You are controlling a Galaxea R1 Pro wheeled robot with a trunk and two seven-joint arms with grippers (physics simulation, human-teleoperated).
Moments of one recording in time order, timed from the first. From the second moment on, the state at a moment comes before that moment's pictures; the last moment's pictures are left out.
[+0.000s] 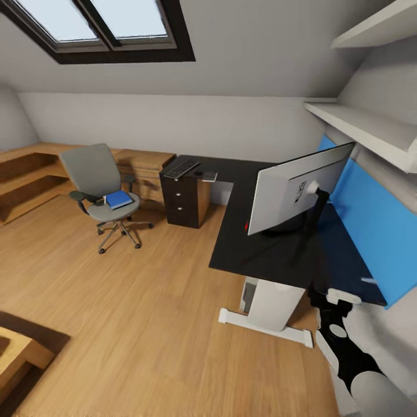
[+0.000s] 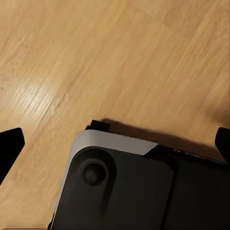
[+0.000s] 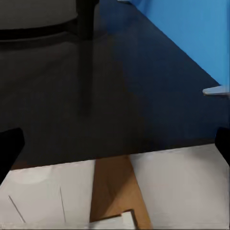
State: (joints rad) left arm -0.11 -0.02 -0.02 -0.23 0.29 -0.31 0.03; right arm -0.61 -0.18 -0.01 -0.56 -0.18 -0.31 -0.32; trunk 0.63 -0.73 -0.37
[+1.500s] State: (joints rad) left arm -0.11 0.01 -0.01 -0.19 0.29 -0.50 0.02; right arm -0.48 0.06 -0.02 0.02 -0.19 -0.50 -0.11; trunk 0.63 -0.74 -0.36
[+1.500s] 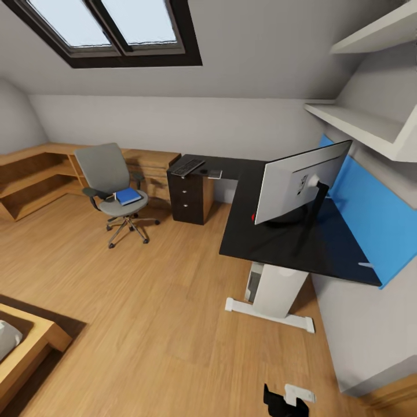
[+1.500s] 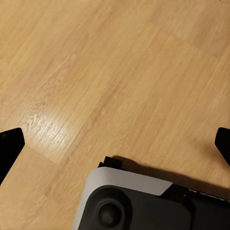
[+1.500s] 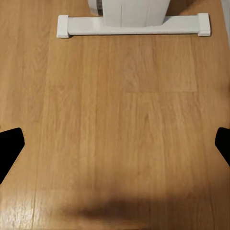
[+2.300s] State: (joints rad) left arm -0.11 0.00 -0.02 -0.19 0.29 -0.50 0.03; right arm -0.46 0.07 -0.02 0.02 -0.19 -0.53 -0.11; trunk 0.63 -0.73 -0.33
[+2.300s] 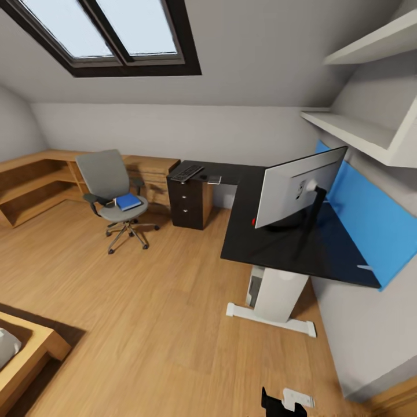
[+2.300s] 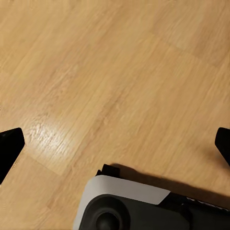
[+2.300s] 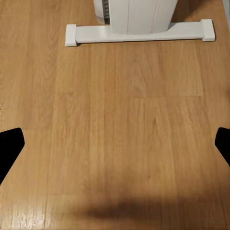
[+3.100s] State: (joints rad) left arm -0.11 0.00 -0.02 -0.04 0.29 -0.49 0.03; right arm -0.46 0.07 -0.02 0.02 -0.19 -0.53 -0.11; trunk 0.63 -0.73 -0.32
